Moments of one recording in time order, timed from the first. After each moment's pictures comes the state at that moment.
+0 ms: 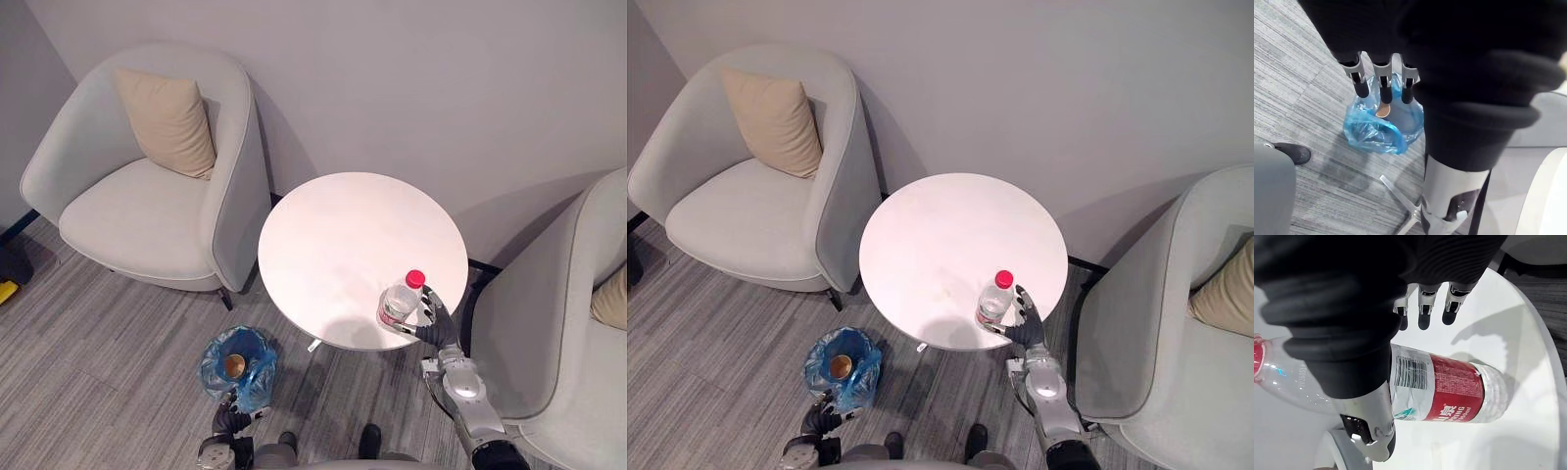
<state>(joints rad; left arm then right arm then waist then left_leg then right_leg) 0.15 0.09 0.03 0.87 -0.08 -0.14 0.13 -0.01 -0.16 0.06 0.45 -0.01 -0.20 -0.16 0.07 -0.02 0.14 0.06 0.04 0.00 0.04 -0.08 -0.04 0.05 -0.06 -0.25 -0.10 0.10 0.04</state>
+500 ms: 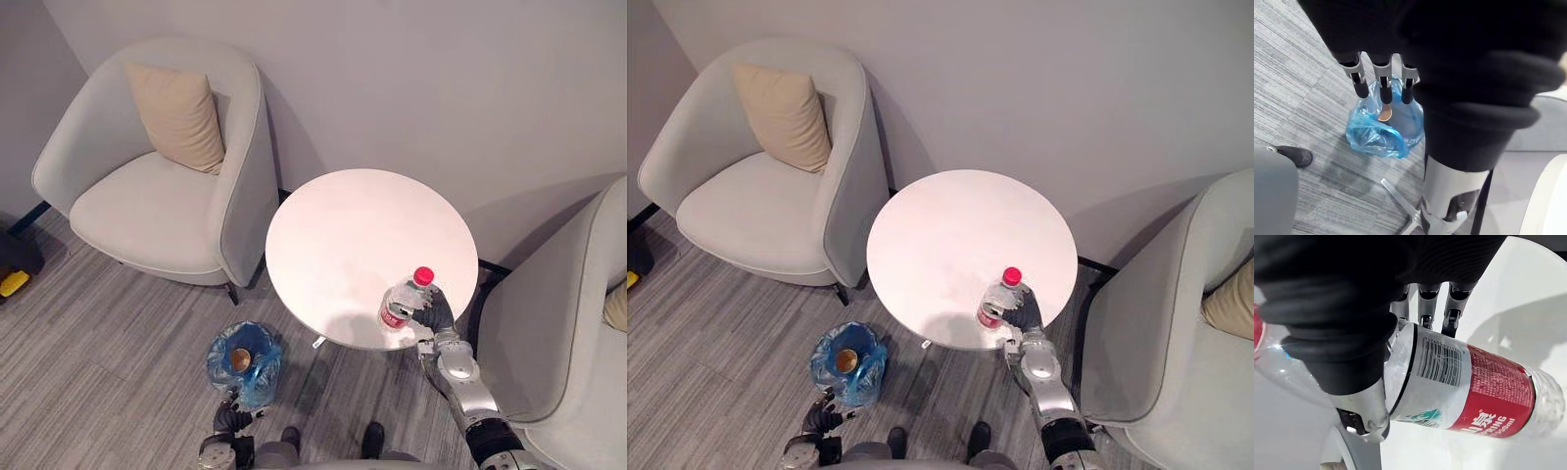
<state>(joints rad) 0.16 0.09 0.00 0.85 -0.08 -0.14 0.13 -0.10 -0.16 0.08 0.51 0.01 -0.20 -0.18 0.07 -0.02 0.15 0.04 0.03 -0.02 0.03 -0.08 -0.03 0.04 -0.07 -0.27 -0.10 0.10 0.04</state>
